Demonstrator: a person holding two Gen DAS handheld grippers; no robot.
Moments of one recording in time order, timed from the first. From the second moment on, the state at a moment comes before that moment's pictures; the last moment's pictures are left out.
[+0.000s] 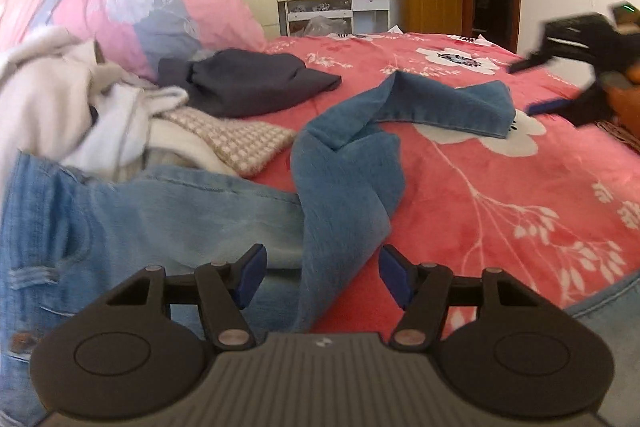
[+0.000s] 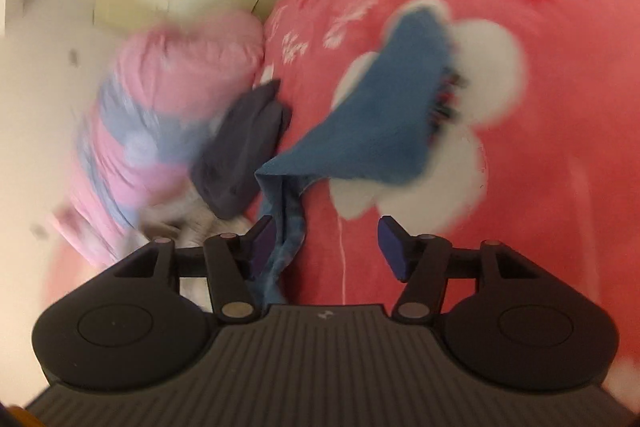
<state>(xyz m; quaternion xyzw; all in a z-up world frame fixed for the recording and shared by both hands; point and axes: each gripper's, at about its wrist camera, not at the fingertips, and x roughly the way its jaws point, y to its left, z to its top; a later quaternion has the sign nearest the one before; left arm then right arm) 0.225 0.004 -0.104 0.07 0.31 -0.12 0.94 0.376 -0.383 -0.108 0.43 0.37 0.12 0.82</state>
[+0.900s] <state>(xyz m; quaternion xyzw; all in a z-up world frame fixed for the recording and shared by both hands) 0.209 0.009 -0.131 0.04 0.26 -0.24 0.93 0.367 -0.530 -0.107 0.18 0.36 -0.22 0.89</state>
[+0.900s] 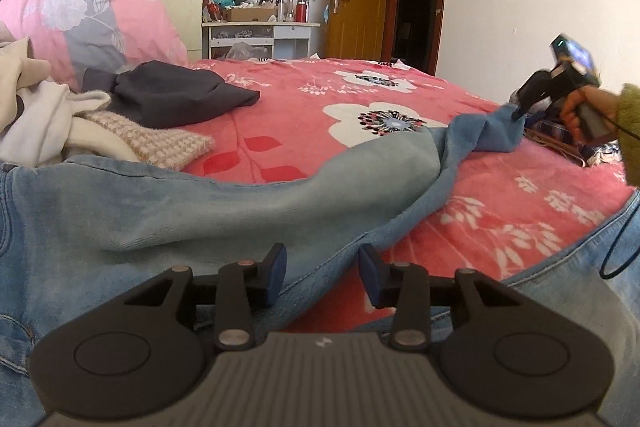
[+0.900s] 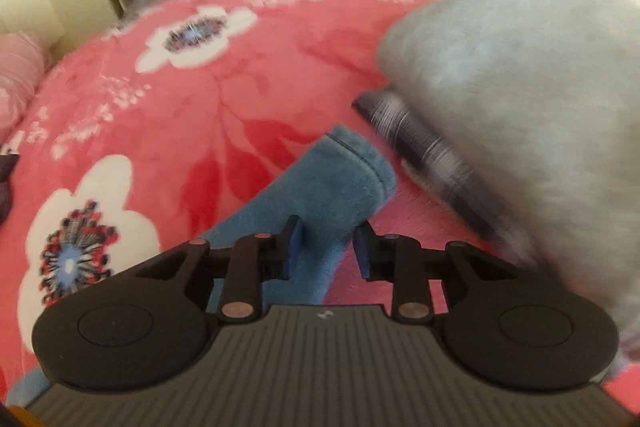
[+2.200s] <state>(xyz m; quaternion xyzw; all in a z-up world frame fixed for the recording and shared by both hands) 0.217 0.004 -0.138 0.05 0.29 -0.23 0.93 0.248 -0.521 -0.110 0.35 0.32 -0.10 0.87</state>
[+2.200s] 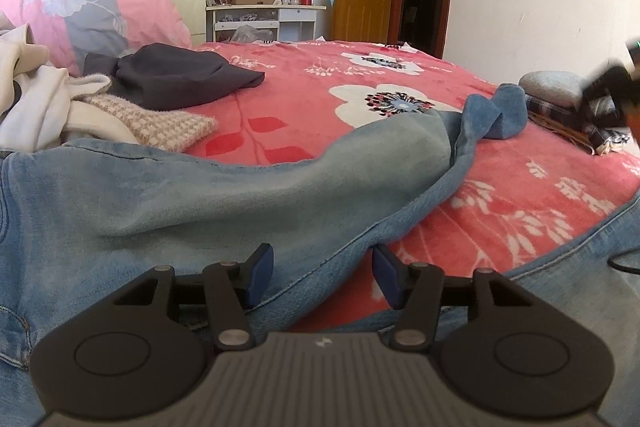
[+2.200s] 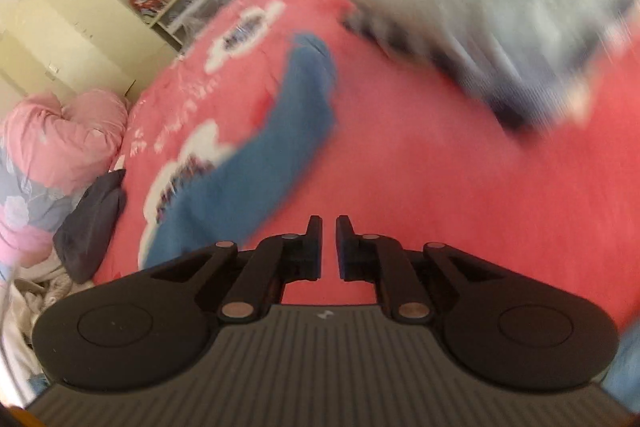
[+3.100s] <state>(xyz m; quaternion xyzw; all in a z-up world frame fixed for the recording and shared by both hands) 0.222 0.005 -0.142 0.04 0.30 -0.24 0.92 0.274 -0.505 -0.137 0.16 0.46 -0.12 0.87</state>
